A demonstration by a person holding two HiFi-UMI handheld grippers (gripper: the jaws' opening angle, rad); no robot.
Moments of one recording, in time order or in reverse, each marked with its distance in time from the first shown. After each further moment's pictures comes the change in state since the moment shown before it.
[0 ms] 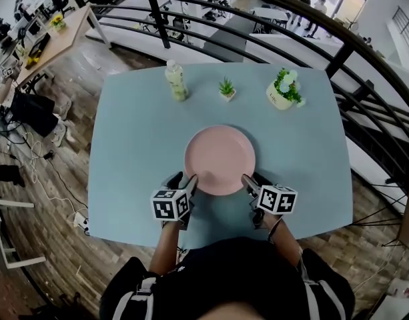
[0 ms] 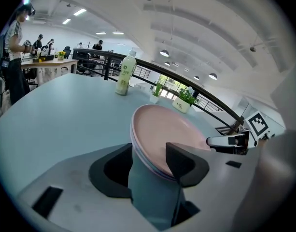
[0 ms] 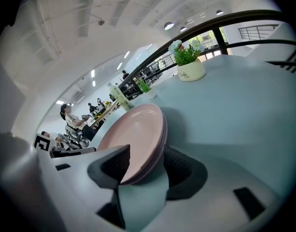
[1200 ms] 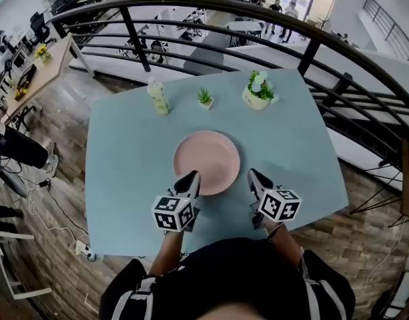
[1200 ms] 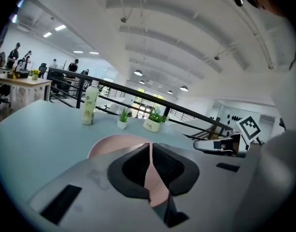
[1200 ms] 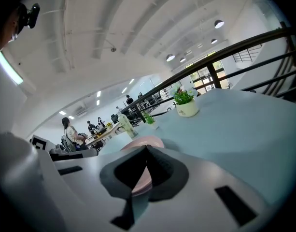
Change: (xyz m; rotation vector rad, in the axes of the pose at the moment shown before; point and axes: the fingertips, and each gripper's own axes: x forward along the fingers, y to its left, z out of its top) left arm -0.023 -0.094 0.056 0.204 -0.234 -0.232; right arm -0.078 0.021 0.046 -0.065 -0.338 -0.012
